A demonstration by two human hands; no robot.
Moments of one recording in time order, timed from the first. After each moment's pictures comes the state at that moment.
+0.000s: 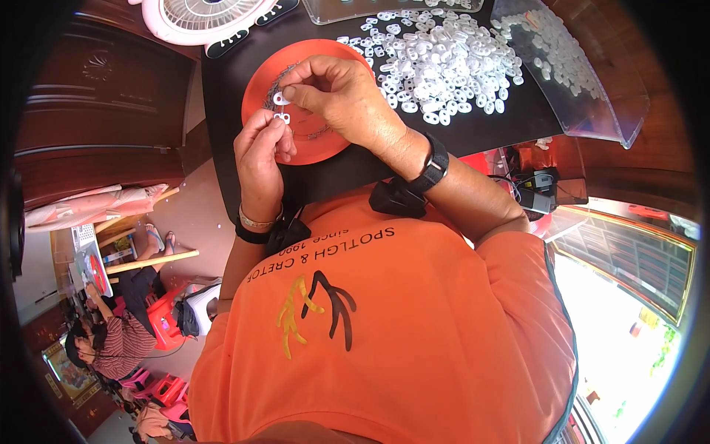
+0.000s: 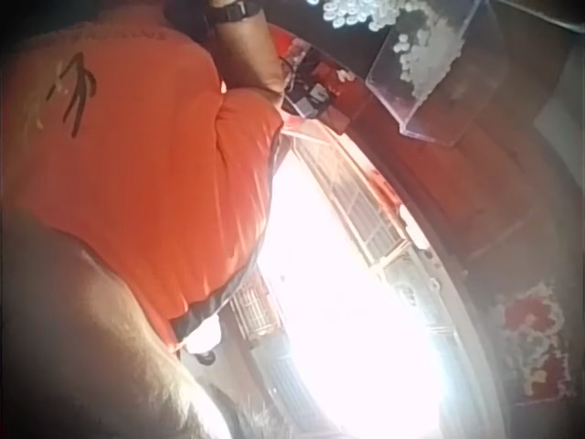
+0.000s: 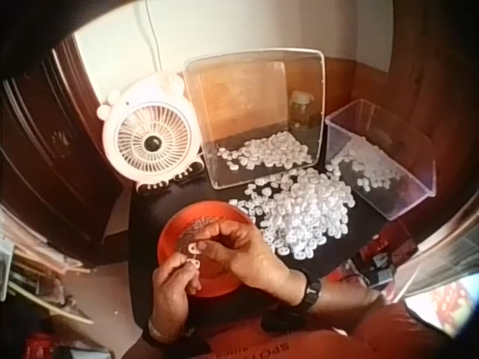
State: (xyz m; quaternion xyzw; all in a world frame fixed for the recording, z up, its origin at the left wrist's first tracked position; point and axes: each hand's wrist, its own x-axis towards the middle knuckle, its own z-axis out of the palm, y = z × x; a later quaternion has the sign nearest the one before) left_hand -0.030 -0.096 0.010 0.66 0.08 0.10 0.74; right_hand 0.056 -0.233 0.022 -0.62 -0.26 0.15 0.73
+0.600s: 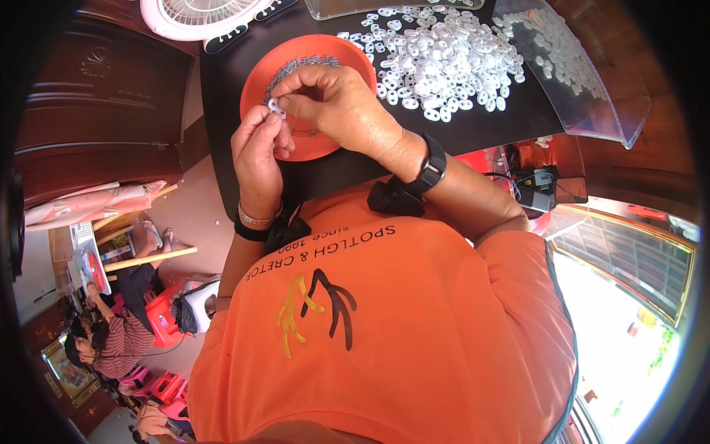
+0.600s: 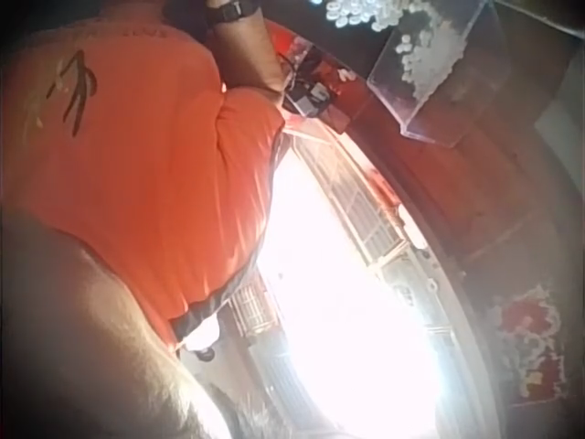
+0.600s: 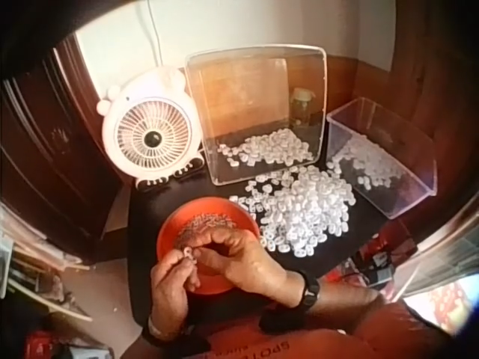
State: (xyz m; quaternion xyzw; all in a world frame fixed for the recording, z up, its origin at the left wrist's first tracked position) left_hand -0.030 -0.097 0.011 0.66 0.09 0.11 0.73; right_hand 0.048 -0.231 0.023 -0.64 -0.26 0.22 0.69
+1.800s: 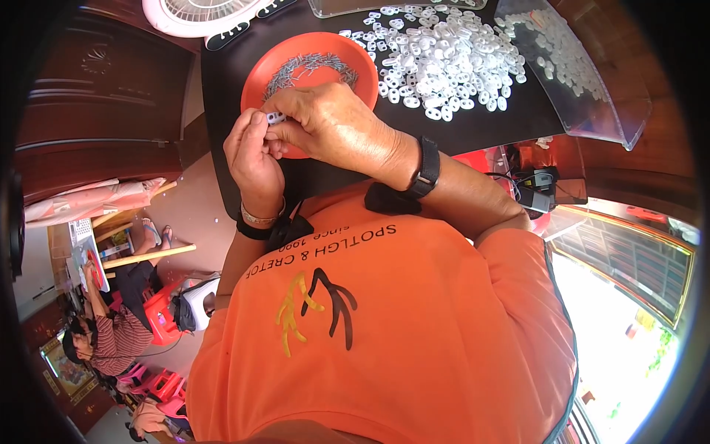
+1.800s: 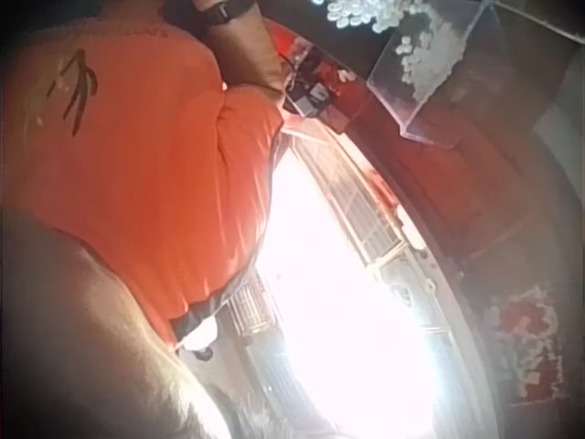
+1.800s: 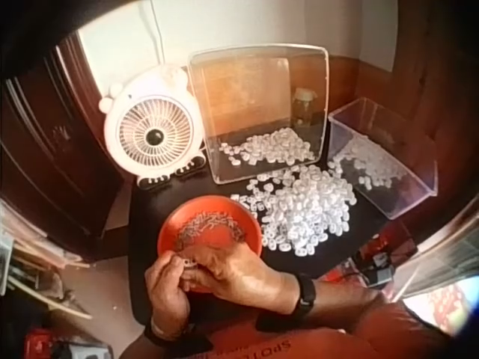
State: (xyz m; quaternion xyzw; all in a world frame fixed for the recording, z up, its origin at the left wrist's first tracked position) left_hand -0.034 -0.099 0.007 0.63 0.09 0.20 0.74; right_hand 0.038 -0.226 0.020 -0.71 -0.47 -0.09 0.52
